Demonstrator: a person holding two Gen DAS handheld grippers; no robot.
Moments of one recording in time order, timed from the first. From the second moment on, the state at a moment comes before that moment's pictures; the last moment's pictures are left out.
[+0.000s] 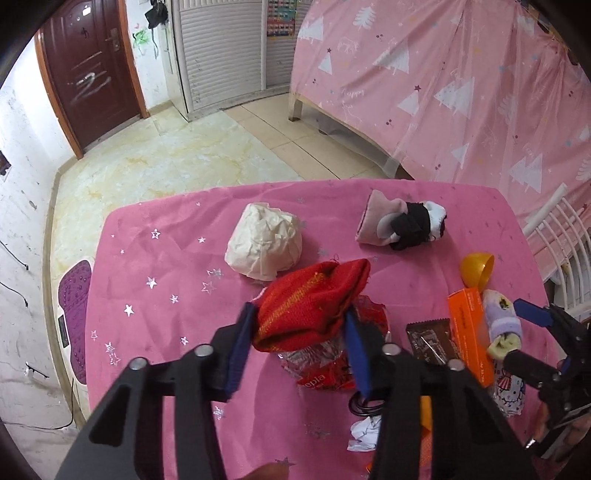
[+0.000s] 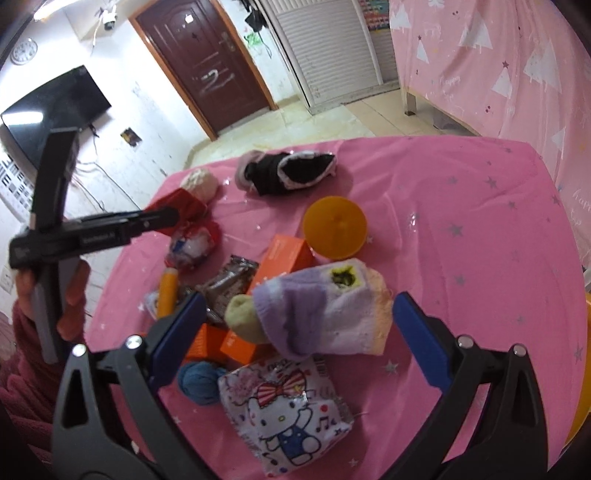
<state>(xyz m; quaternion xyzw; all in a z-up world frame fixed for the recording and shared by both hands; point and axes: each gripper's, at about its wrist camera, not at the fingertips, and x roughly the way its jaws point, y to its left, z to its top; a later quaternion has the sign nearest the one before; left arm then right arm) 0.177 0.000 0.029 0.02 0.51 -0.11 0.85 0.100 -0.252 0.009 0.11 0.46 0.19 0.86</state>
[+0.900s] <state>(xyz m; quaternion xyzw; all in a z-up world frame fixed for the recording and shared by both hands) 0.124 -0.047 0.090 0.05 0.46 -0.14 0.88 0.064 -0.303 0.037 0.12 0.40 0.14 0.90</state>
